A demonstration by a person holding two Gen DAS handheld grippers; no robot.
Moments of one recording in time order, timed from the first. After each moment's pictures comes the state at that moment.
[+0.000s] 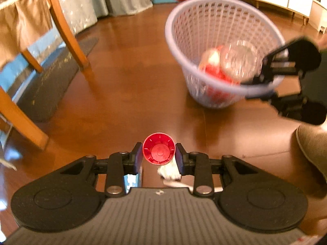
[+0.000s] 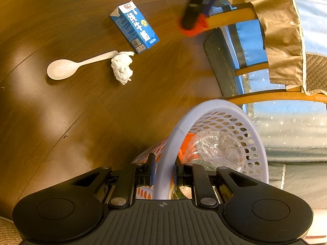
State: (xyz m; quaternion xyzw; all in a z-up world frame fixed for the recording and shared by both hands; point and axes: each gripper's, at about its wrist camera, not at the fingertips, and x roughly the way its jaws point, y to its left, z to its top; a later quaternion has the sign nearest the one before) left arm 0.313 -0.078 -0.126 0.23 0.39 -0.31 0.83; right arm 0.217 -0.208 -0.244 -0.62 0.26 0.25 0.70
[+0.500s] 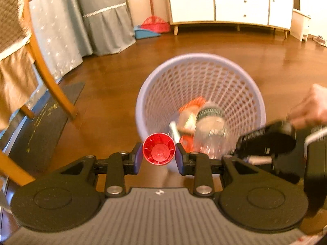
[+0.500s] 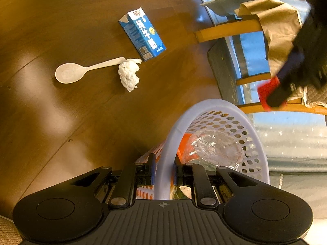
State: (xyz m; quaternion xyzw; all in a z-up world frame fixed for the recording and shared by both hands) left arm 0.321 -0.145 -0.058 0.22 0.31 -0.37 0.84; right arm 0.205 -0.203 -0.245 -0.63 0.24 0.27 0.69
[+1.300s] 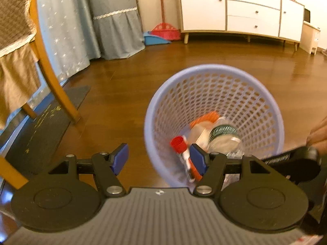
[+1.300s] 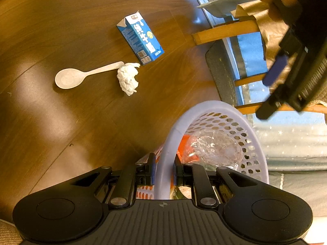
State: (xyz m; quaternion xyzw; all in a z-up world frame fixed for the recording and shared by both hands) left arm 0.347 -0.148 -0.075 0.20 0.30 -0.35 0.87; right arm 0.202 -0.203 -0.242 -0.62 0.24 0.27 0.70
